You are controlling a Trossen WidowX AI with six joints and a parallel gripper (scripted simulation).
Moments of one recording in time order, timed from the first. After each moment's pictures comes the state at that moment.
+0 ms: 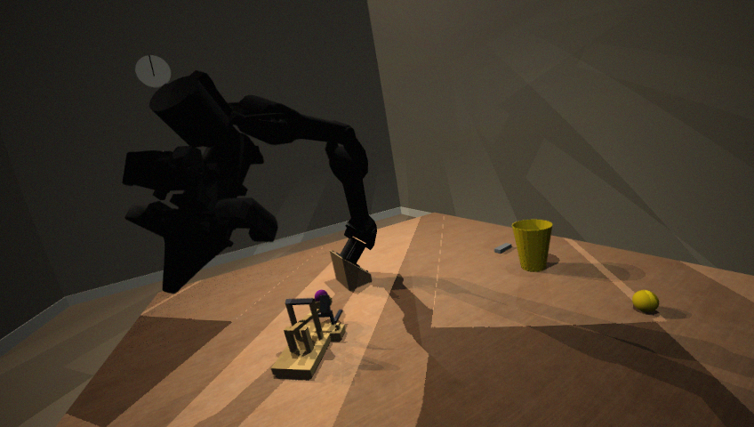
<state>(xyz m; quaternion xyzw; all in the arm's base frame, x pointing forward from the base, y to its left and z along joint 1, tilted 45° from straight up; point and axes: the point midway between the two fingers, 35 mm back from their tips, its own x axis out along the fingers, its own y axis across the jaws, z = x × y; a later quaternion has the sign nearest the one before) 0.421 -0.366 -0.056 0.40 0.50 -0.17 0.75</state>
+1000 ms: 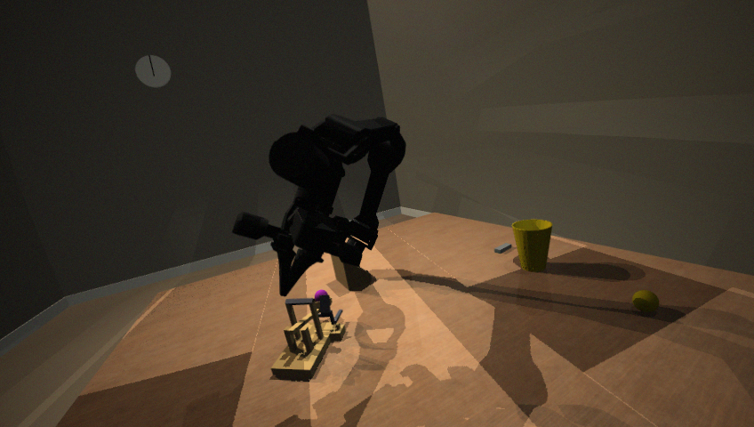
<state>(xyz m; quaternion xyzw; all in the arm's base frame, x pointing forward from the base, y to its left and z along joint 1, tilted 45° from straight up) 0.360 -0.234 -0.034 0.07 0.69 0.07 0.72</state>
